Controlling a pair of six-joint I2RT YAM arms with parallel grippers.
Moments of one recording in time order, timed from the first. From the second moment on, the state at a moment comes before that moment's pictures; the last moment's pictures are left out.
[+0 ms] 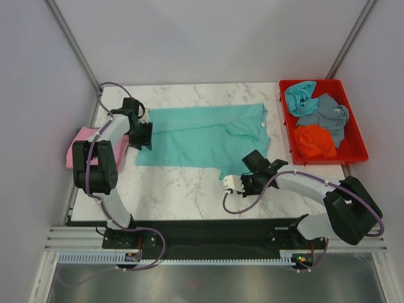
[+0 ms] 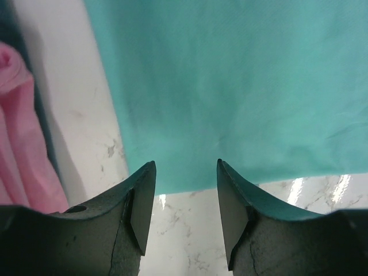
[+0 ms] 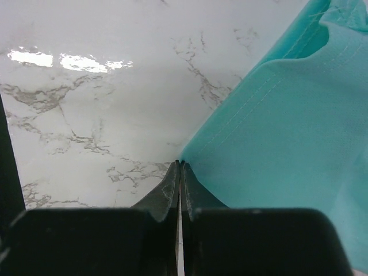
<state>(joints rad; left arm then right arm) -0.04 1.85 1.37 -0.77 0.09 0.02 0.64 1.37 0.67 -0.56 -0.30 -1.06</state>
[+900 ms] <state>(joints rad) 0.14 1.82 1.21 -0.81 0.22 -0.06 0.64 1.38 0.67 -0.49 -0.26 -0.97</state>
